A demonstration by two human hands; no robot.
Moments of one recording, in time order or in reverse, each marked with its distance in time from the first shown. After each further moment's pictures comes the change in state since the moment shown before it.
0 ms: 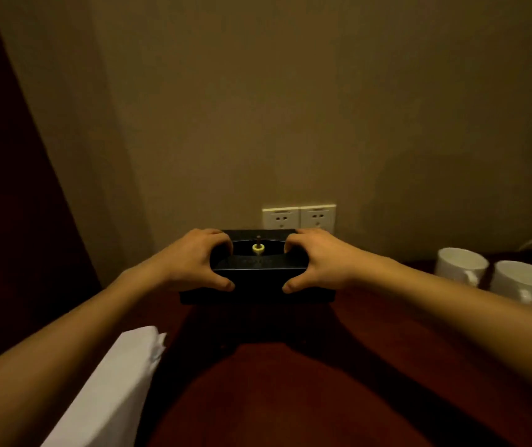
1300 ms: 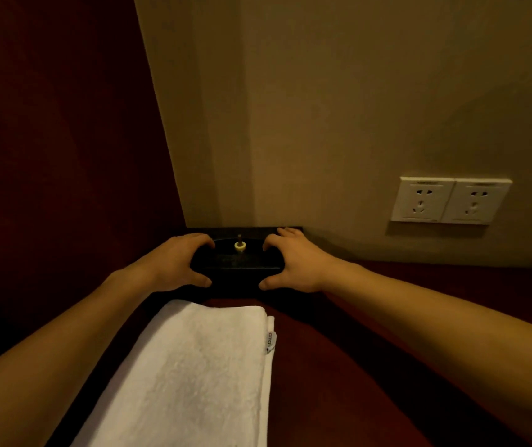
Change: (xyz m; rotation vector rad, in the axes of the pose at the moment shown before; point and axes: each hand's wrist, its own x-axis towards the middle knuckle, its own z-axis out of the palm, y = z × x) left_hand -0.102 -0.215 0.041 -0.108 -0.009 -0.407; right_hand 0.192 -0.134 0.158 0.085 -0.124 -0.112
